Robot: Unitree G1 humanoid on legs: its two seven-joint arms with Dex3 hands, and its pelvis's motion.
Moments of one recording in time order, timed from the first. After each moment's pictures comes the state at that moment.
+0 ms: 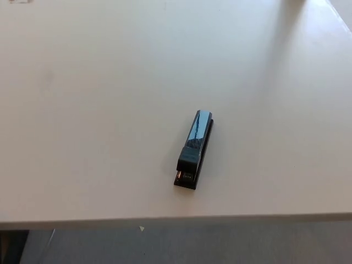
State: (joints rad) left_arm 0.22 0.48 0.13 1.09 0.03 -0.25 -0.20; right_arm 0.19 -0.28 -0.21 1.21 -0.03 -0.30 0.10
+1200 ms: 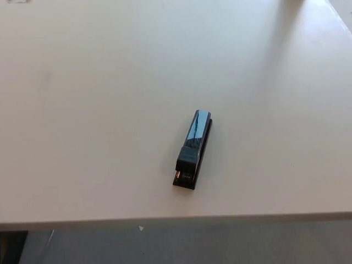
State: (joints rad) left_arm 0.11 0.52 0.19 1.19 0.01 -0.41 -0.30; right_arm 0.15 -0.54 -0.76 1.14 0.25 -0.53 0.10
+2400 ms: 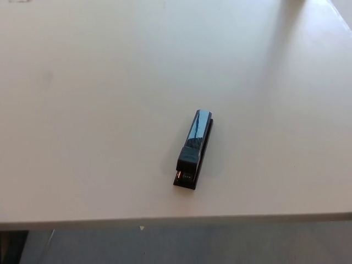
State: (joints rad) left_arm 0.09 0.53 0.20 1.18 0.01 -0.41 -0.31; right_arm 0.33 -0.44 -0.82 -0.07 0.32 -0.52 0.00
